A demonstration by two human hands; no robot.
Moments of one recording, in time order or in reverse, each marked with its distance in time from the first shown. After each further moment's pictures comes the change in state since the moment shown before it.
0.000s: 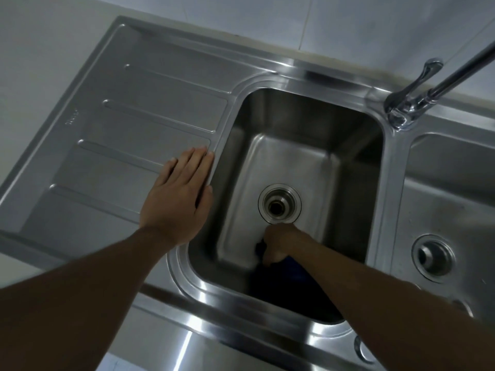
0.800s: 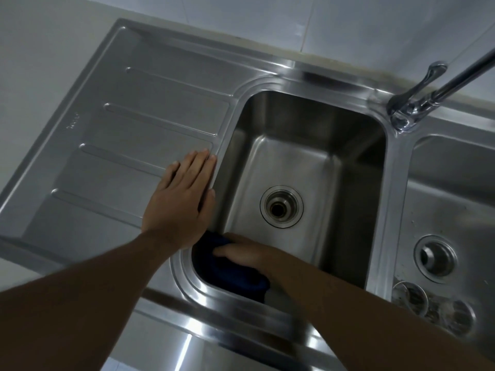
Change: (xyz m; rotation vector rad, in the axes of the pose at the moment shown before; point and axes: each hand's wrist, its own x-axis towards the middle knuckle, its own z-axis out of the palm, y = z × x) left_hand 0.000 0.000 -0.002 0.006 -0.032 -0.005; right_hand -0.006 -0.072 0.009 1.083 -0.065 -0.326
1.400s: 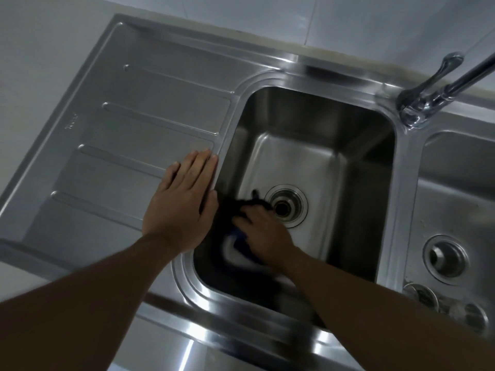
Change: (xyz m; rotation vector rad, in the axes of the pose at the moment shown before) left_hand 0.001 0.001 0.000 0.012 0.007 0.012; right_hand 0.017 0.044 -0.043 -1.058 0.638 -0.595
